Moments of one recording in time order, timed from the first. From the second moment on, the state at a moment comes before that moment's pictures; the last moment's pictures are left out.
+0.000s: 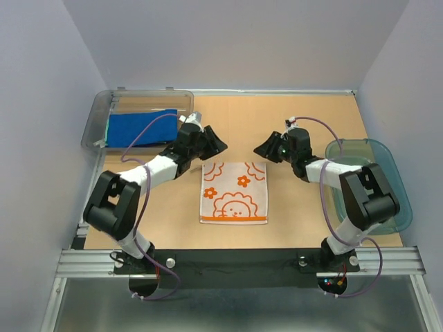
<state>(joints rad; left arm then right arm) -0.50 1.52 0.87 0.14 0.12 -0.83 0.33 1.60 0.79 0.37 -0.31 0.72</state>
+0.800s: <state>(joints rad) -0.41 1.66 0.61 0.48 0.07 -0.91 0.31 1.80 0.47 0.96 -0.25 0.81</state>
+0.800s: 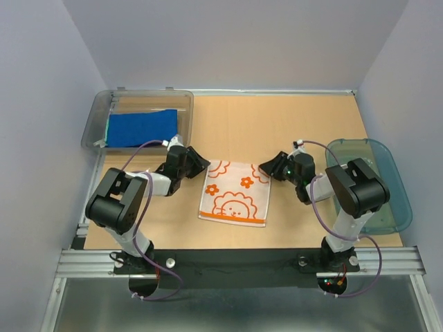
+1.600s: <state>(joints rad) -0.40 1.29 0.98 -0.16 0.04 -0.34 0.27 1.67 0.99 -0.12 -0.20 0.03</state>
